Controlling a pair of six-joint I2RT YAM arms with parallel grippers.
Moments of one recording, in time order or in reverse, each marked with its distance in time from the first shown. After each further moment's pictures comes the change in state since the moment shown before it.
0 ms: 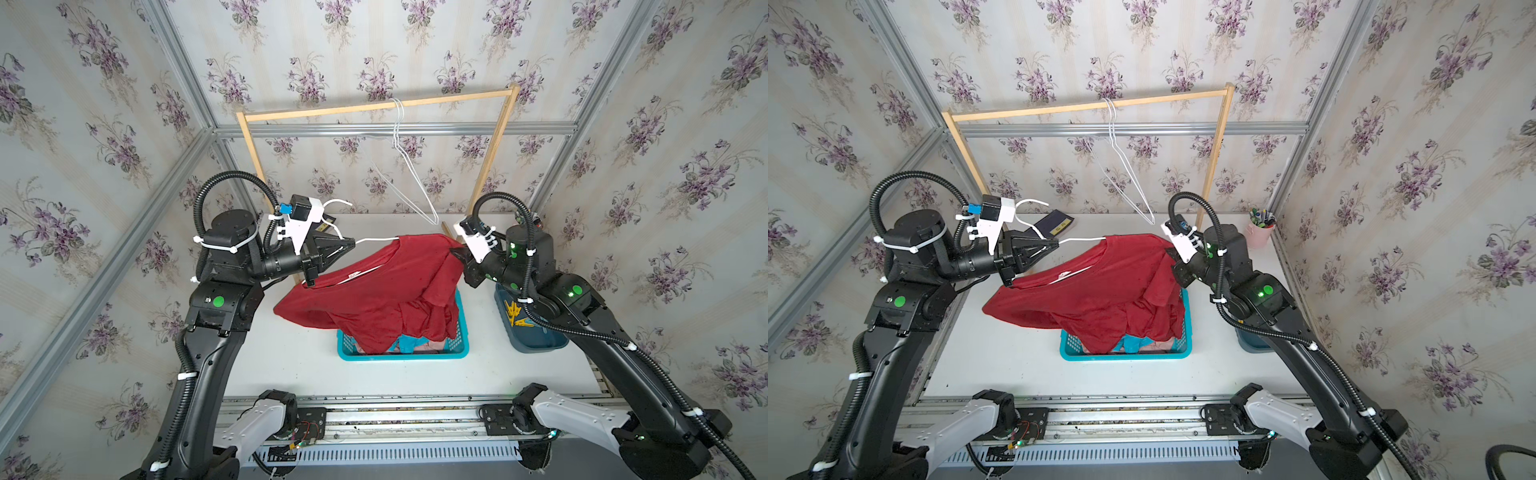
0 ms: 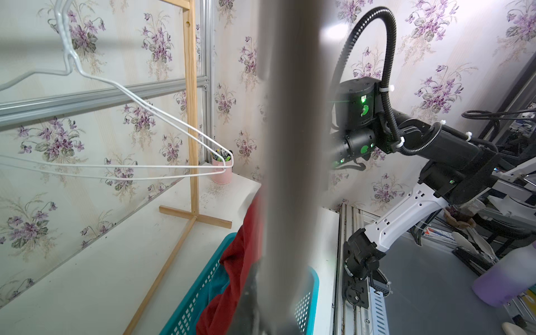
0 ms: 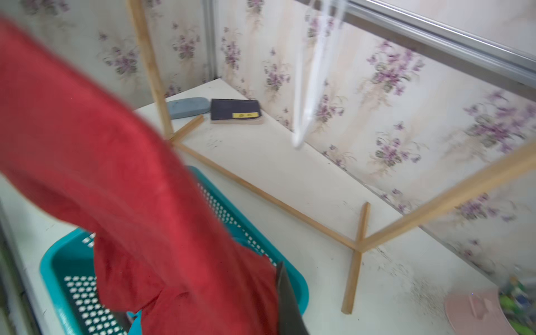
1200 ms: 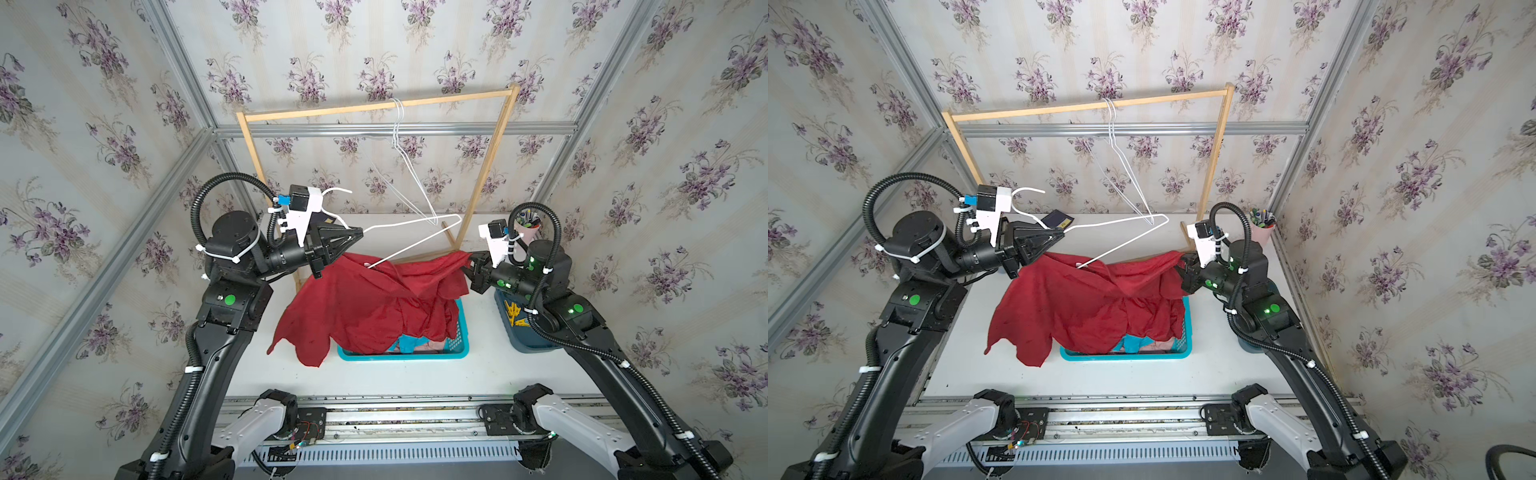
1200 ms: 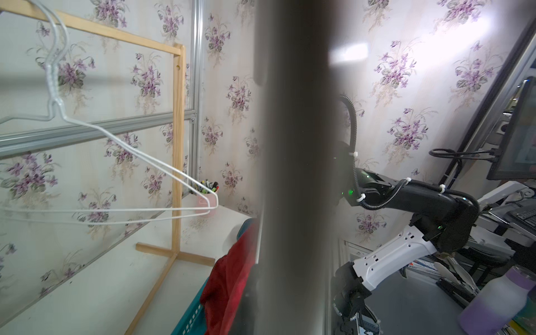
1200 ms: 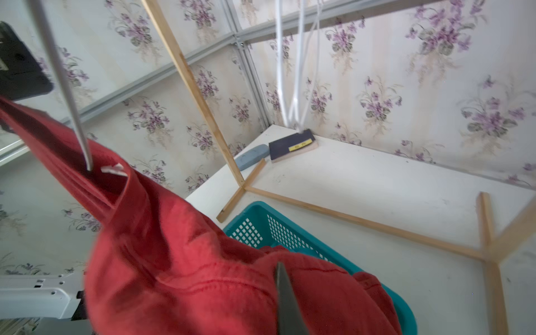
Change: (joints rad) left arm -0.124 0.023 -0.039 0.369 -0.059 -0.277; right arm -0.091 -0.130 -0.294 0.340 -0.417 0.364
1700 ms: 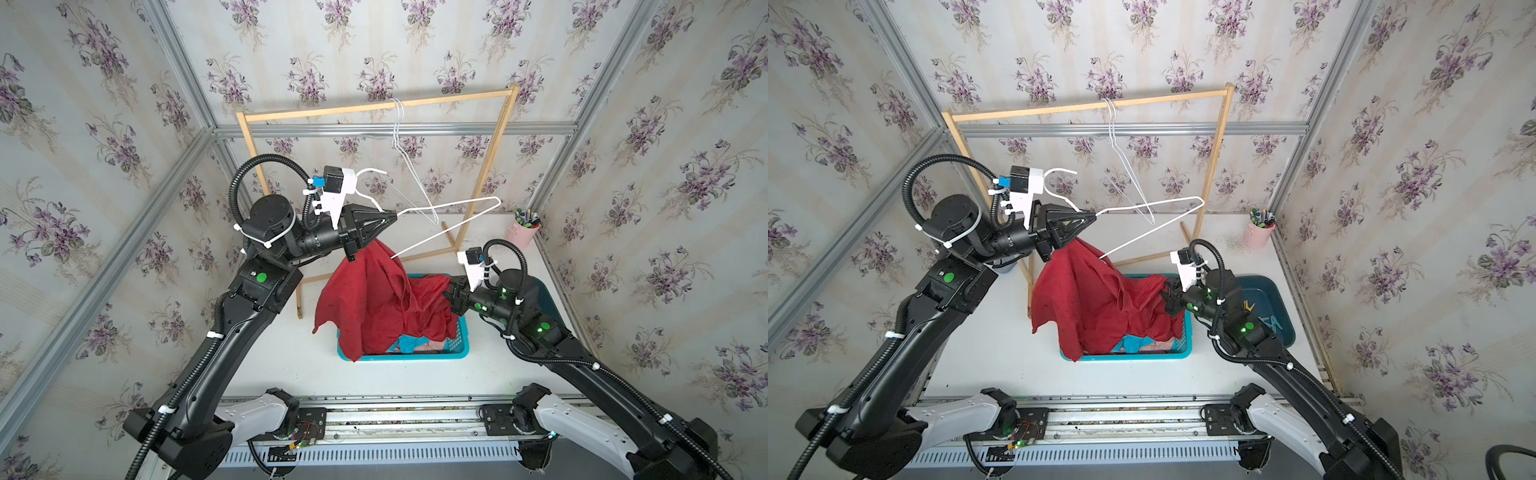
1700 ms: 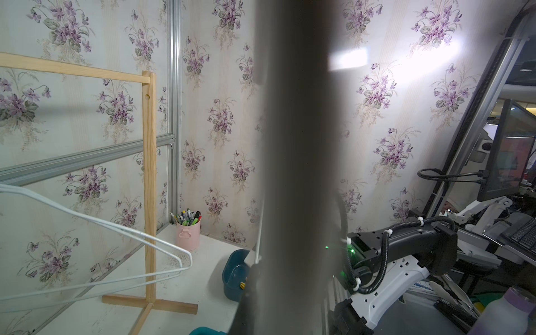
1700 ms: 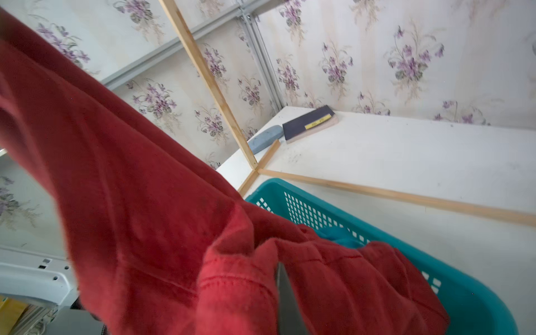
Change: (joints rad) left arm -0.207 0.174 0.134 0.108 -0.158 -0.024; right arm 0.161 -0.039 -0.367 0.312 0.125 0.165
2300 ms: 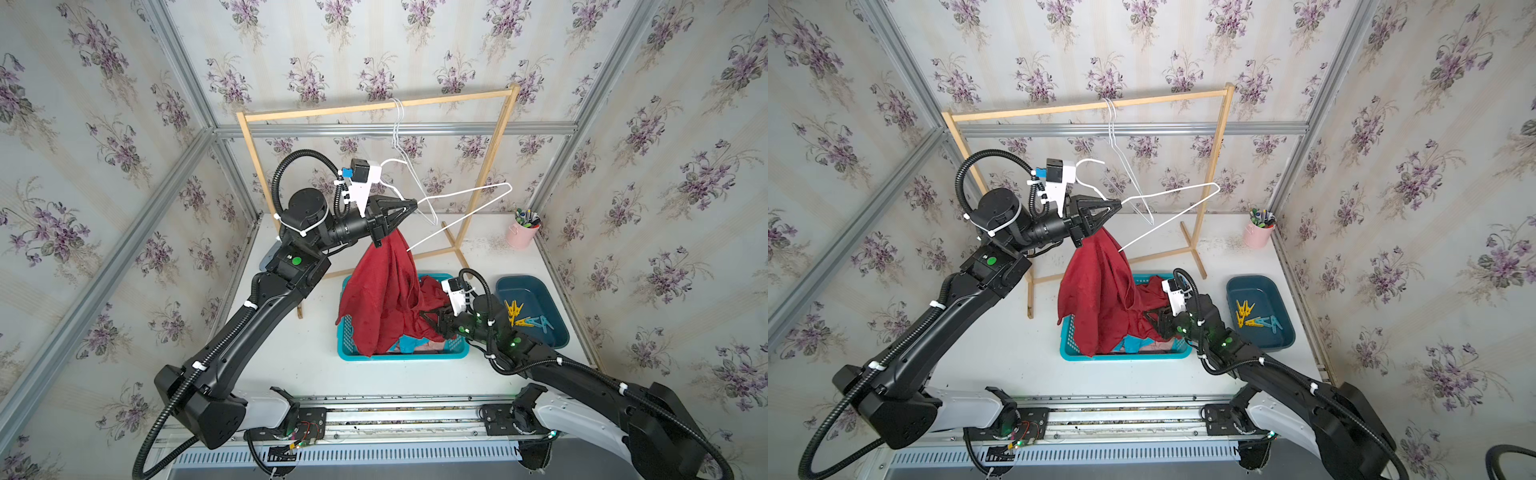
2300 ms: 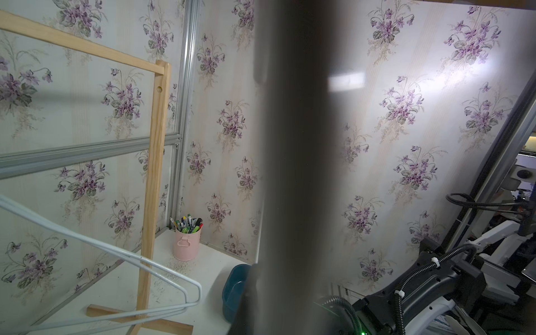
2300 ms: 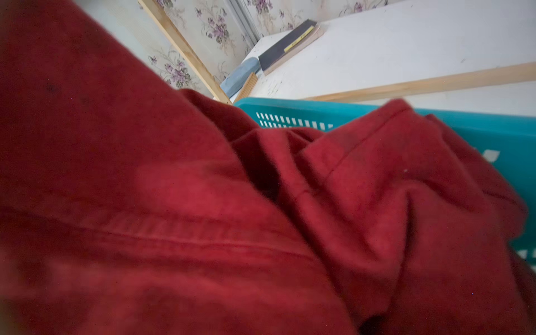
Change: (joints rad) left arm -0.061 0.129 -0.010 0.166 -0.113 -0.066; right arm 0.097 0.058 -0.209 0.129 0.098 0.059
